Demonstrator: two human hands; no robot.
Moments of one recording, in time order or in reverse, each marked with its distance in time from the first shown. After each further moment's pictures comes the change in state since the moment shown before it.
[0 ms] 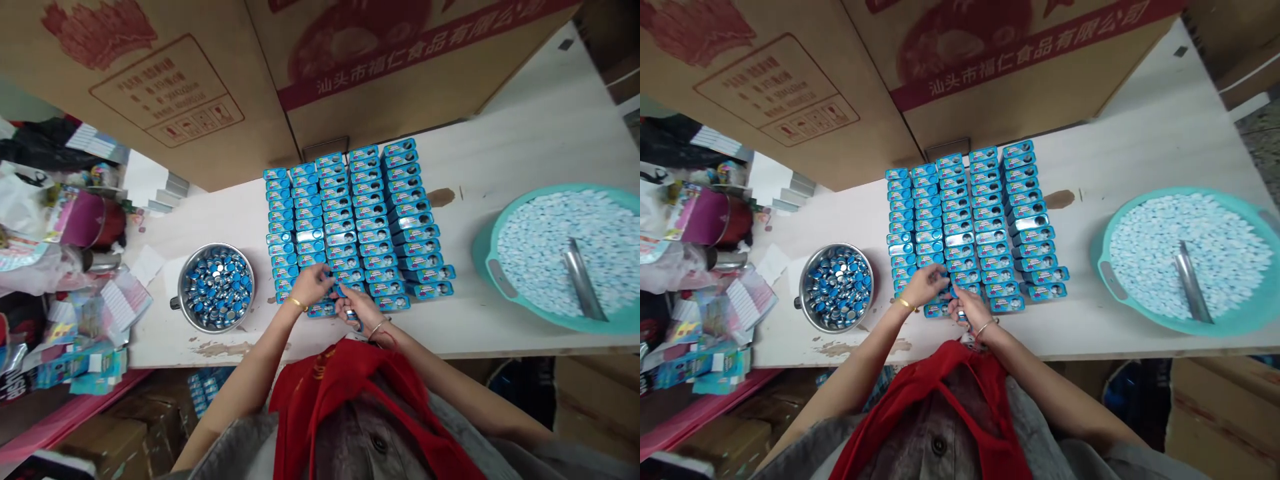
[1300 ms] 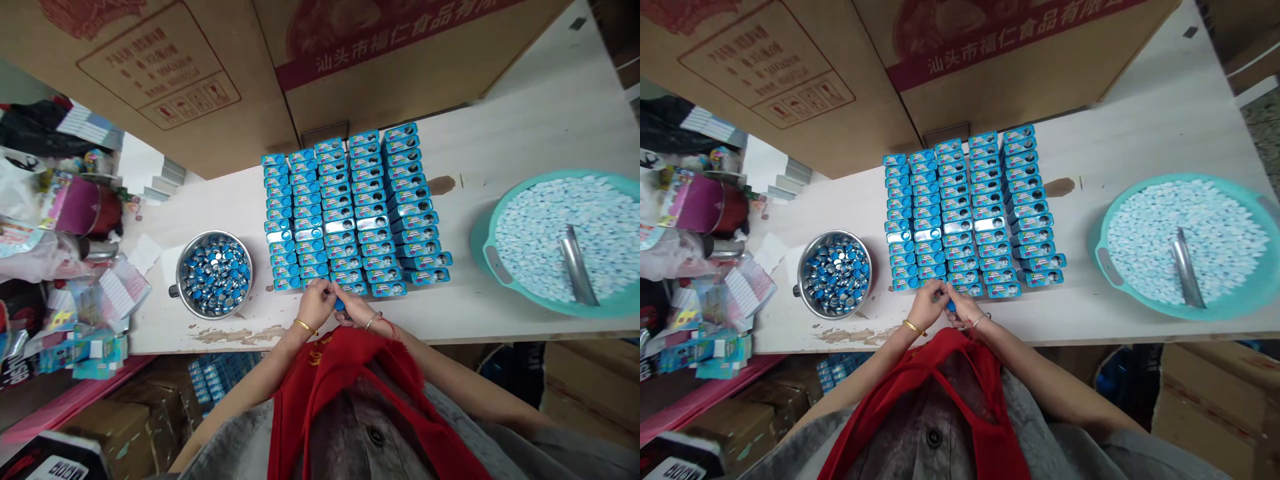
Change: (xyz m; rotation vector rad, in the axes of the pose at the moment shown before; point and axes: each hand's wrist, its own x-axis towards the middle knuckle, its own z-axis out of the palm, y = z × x) left_hand -0.057 -0.004 0.056 -0.237 0.131 0.044; right_hand -0.010 0.023 -0.001 -0.193 0.014 0.134
